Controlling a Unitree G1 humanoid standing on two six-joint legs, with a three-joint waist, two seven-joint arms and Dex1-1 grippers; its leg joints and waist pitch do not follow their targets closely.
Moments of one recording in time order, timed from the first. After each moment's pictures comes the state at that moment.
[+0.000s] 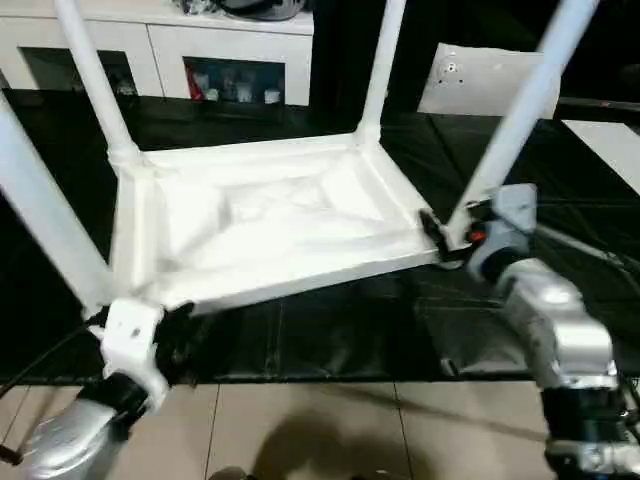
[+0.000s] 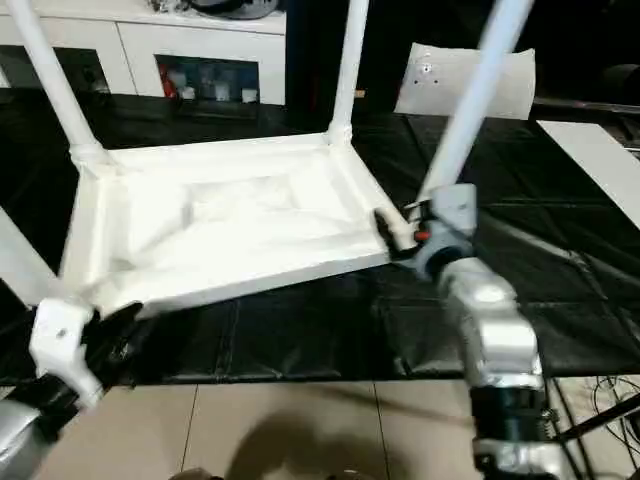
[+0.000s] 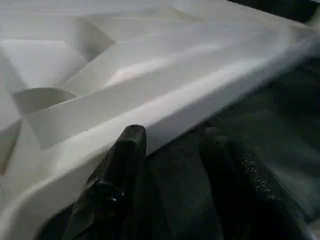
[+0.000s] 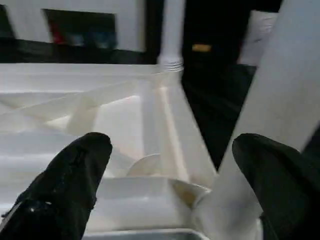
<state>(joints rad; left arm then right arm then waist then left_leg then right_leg) 0.33 0.31 0.19 -0.44 -0.23 0.37 -0.60 -0.37 -0.27 -0.13 0.13 0.20 0.39 0.29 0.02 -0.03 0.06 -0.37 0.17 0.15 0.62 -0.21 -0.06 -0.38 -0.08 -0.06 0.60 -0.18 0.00</state>
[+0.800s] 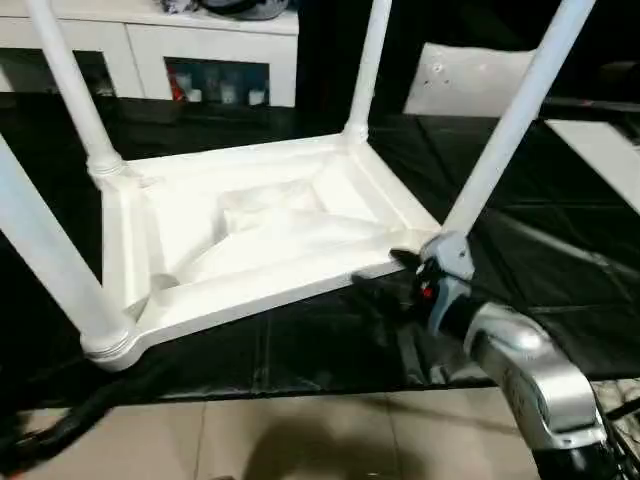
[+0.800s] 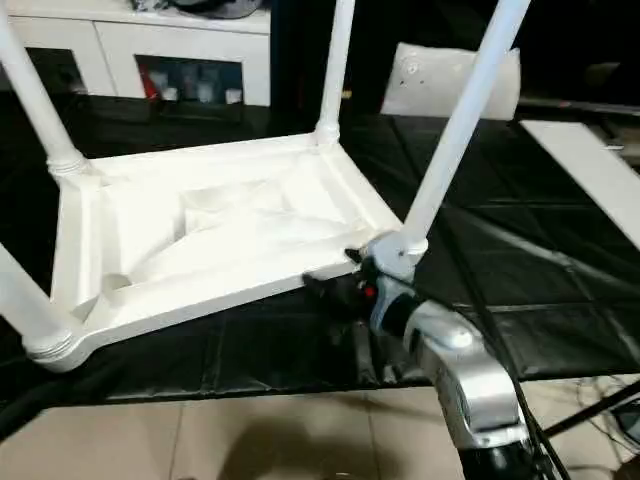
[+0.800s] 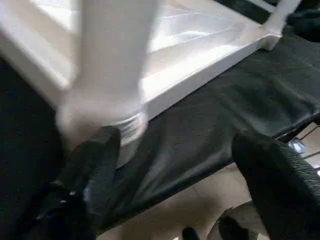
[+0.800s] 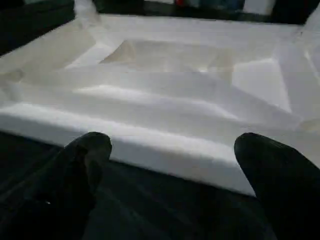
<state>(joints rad) 0.58 0.60 0.64 -0.23 -0.63 0.37 -1.05 -0.15 -0.28 0.11 -0.13 0.28 0.49 0.55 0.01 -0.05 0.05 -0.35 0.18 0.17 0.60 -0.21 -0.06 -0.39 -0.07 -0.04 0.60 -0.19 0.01</state>
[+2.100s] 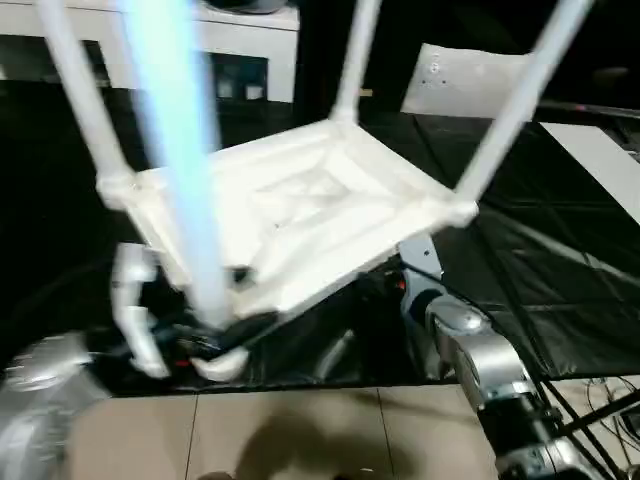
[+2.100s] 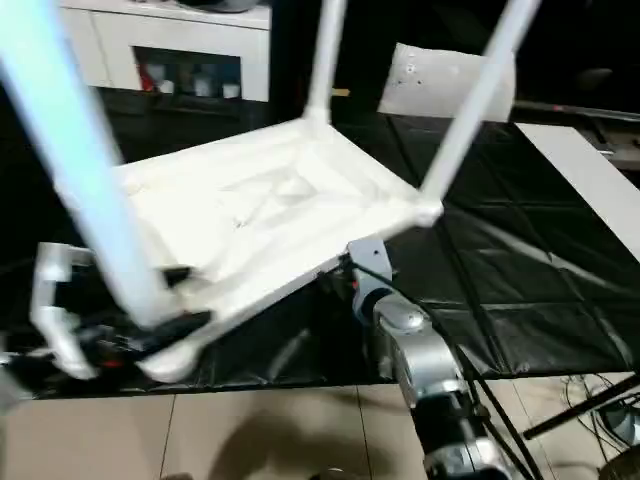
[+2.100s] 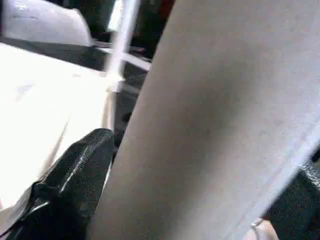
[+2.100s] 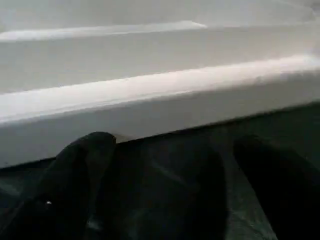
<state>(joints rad) 0.03 0.49 0.08 -0.39 -0.69 0.57 -0.91 -0.41 -0.11 0.12 0.42 0.07 0.37 0.23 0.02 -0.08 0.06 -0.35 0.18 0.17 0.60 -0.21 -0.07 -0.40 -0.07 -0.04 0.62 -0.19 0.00</state>
